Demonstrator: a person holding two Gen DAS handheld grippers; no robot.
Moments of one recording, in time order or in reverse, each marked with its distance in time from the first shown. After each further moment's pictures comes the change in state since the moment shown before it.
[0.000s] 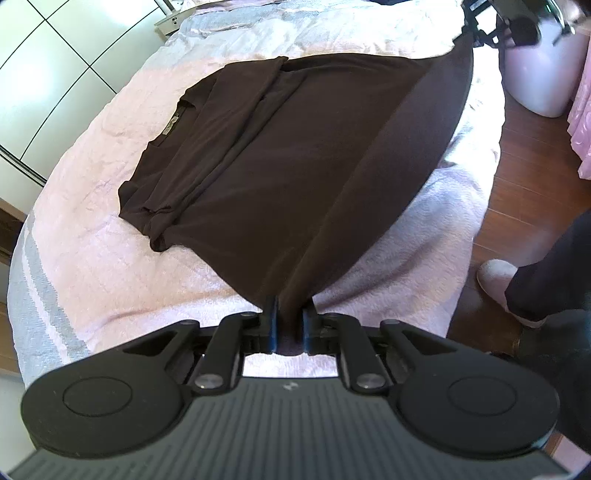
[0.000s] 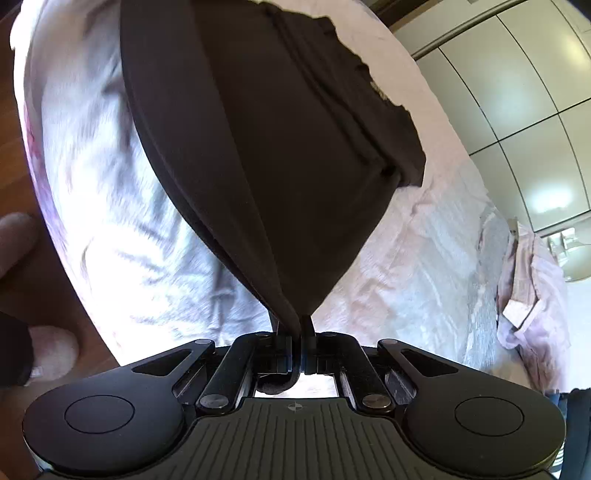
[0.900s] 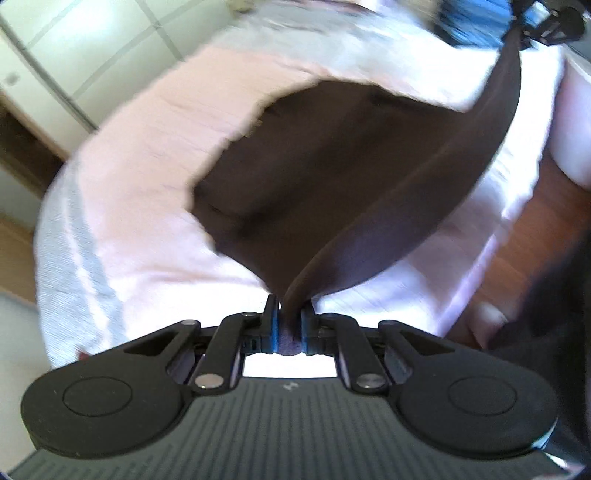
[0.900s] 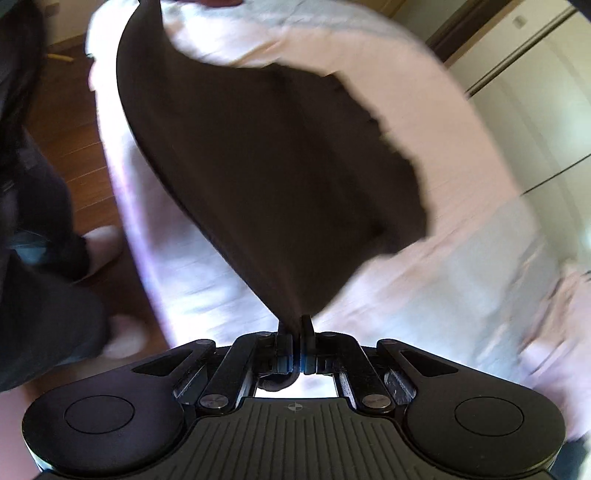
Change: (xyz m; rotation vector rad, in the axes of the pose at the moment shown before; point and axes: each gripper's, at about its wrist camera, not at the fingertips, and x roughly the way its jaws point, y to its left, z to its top) left arm -0.070 0.055 0.054 -0.290 0.032 0.112; right arm -0.116 -0.121 0.025 -0.093 -0.116 0.205
